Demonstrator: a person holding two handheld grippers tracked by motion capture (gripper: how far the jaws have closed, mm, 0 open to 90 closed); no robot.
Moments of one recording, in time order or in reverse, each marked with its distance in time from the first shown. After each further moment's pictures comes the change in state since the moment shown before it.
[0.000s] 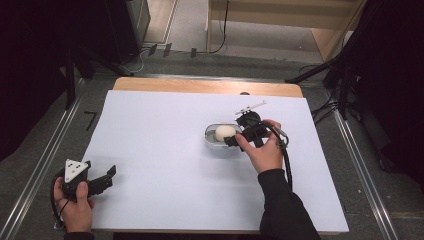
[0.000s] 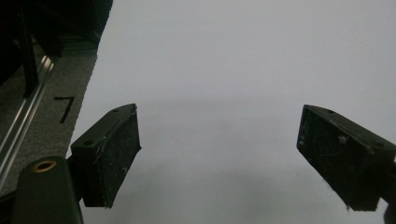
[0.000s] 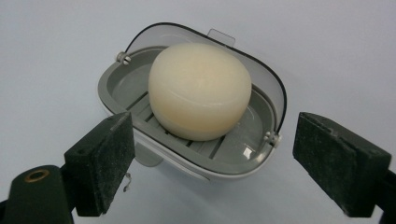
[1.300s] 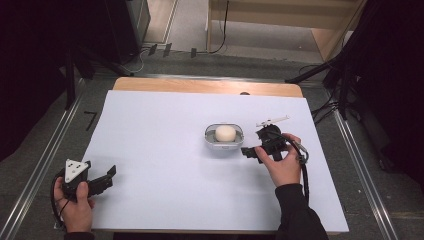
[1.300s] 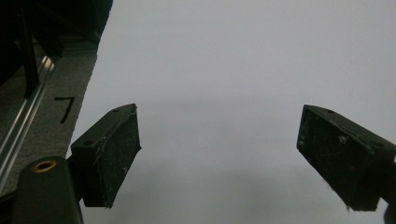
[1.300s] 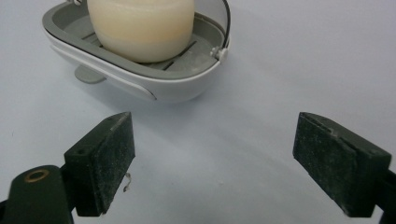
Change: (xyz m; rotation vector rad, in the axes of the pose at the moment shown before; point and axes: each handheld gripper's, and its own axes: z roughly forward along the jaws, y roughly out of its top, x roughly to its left) left arm 0.000 0.000 0.000 0.002 0.002 0.004; right arm -0.034 -0.054 -0.013 -0.019 -0.003 0.062
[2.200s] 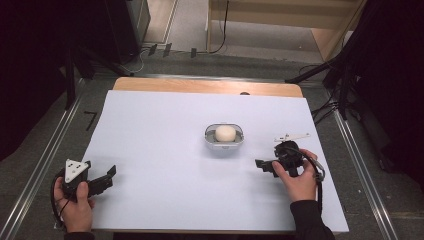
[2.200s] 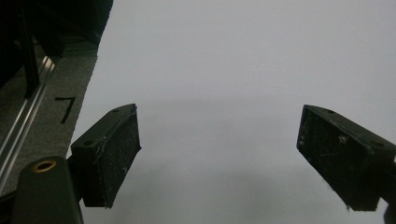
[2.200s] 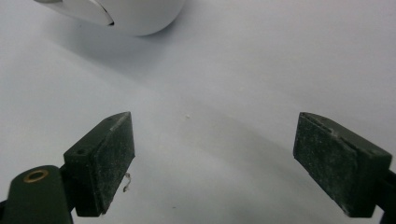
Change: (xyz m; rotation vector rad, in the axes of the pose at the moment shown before) left arm 0.000 0.000 0.000 0.001 0.002 0.000; right arm -0.030 -0.056 -0.010 -0.046 0.028 0.045
